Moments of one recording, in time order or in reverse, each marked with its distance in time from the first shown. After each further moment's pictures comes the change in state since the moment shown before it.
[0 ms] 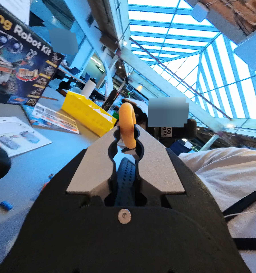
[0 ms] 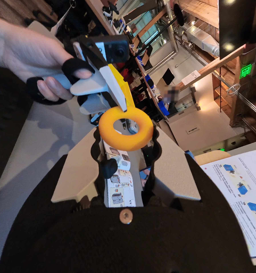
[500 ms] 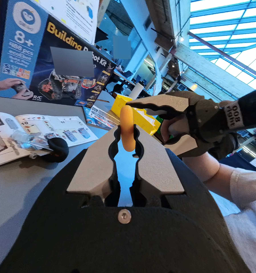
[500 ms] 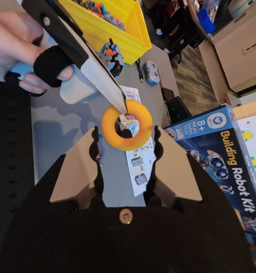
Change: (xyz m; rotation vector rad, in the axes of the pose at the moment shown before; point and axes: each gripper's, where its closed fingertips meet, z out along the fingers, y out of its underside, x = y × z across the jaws) left arm -0.040 -0.014 -0.008 0.003 -0.385 0.104; right arm 0.004 0.032 0.022 -0.477 -0.152 0.242
